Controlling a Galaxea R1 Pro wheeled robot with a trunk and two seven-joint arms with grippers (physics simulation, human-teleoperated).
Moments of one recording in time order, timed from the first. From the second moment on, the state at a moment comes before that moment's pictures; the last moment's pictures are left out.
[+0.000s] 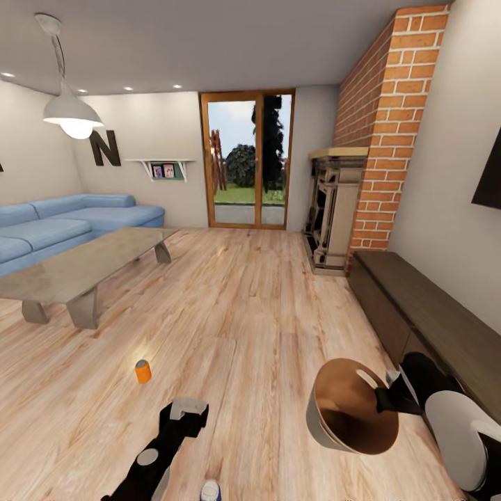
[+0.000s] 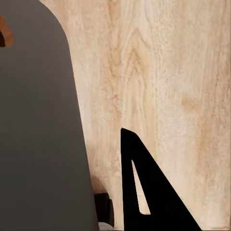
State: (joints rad) left arm -0.29 -0.04 -0.11 -0.85 0.00 0.00 0.00; right arm -0.87 -0.22 -0.50 -0.36 0.66 0.96 0.42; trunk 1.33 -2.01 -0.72
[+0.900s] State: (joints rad) left arm -0.30 -0.05 -0.11 -0.68 0.00 -0.03 0.01; right arm -0.87 -0.22 -0.50 -0.36 0.66 0.99 0.43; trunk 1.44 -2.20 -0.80
